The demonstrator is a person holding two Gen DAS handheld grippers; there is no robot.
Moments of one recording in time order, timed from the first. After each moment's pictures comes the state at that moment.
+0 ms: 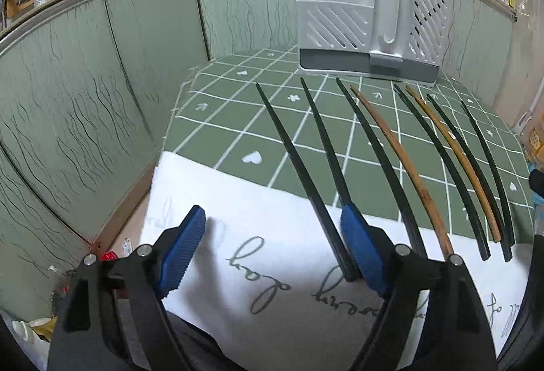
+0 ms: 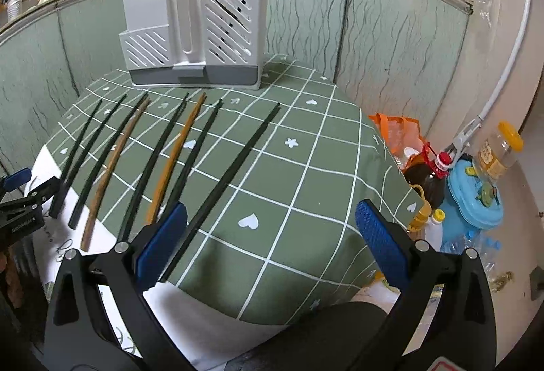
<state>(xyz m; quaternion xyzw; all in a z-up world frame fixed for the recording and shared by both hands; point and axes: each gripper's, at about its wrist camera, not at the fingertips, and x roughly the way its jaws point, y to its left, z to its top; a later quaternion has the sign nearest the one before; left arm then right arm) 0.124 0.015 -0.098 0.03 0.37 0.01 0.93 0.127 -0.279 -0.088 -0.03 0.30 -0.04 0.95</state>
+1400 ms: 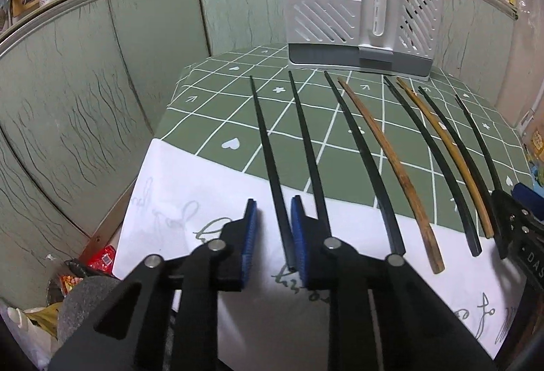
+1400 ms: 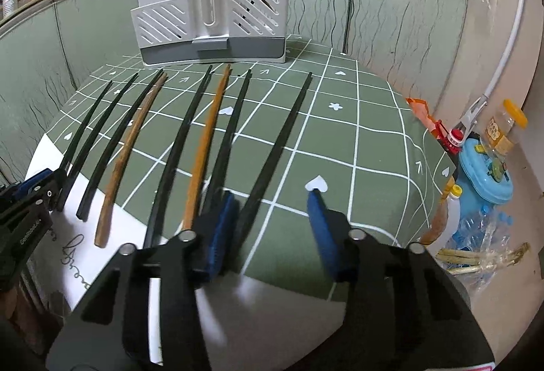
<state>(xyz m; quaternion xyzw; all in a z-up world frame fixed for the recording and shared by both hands) 0.112 -0.004 -0.099 0.03 0.37 0.03 0.93 0.124 -0.231 -0.125 0.00 0.31 -0.05 0.95</state>
